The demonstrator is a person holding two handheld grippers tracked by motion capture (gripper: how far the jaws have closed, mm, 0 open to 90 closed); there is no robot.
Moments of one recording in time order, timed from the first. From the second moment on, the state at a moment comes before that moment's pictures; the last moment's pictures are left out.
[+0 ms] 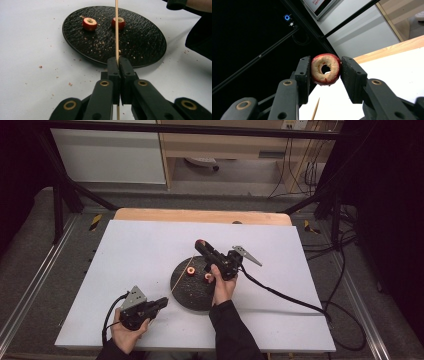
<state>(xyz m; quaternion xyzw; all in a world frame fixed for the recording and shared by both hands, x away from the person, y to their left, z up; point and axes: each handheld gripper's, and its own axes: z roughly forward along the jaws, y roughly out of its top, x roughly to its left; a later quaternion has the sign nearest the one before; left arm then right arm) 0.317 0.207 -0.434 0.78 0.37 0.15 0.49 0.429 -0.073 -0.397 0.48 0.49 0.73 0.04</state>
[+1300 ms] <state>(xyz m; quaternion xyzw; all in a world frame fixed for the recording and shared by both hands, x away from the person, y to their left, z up) 0.316 0.184 -0.434 0.74 0.40 0.17 0.51 0.418 -0.061 -0.415 0.47 0.46 0.75 0.03</state>
